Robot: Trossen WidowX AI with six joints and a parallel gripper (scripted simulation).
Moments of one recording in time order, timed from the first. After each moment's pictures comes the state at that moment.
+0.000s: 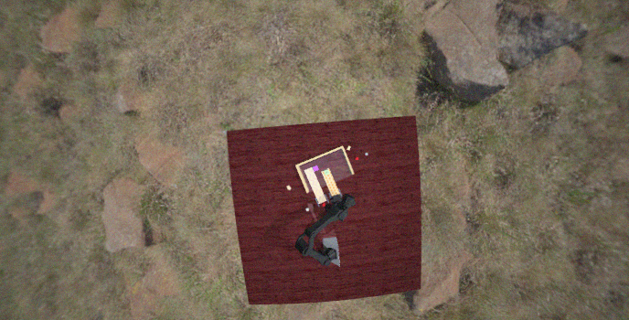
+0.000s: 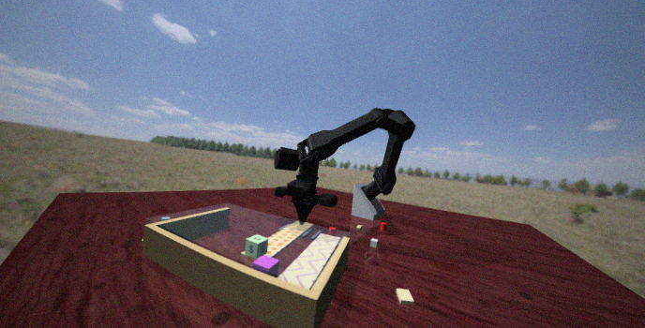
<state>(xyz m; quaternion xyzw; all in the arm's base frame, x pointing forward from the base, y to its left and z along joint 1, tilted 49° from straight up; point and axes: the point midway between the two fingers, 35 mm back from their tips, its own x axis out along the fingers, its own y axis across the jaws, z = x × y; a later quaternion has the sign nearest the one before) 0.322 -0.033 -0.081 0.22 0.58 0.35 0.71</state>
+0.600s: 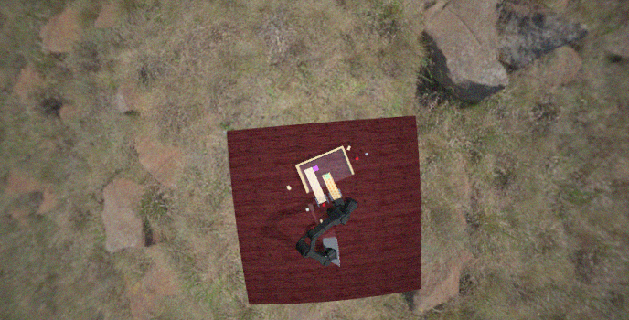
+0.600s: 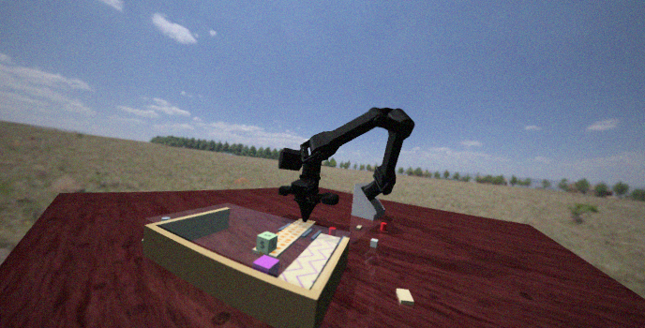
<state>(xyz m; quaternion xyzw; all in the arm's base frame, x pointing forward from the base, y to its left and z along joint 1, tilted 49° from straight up) 0.297 -0.038 -0.089 0.22 0.58 0.35 0.71</state>
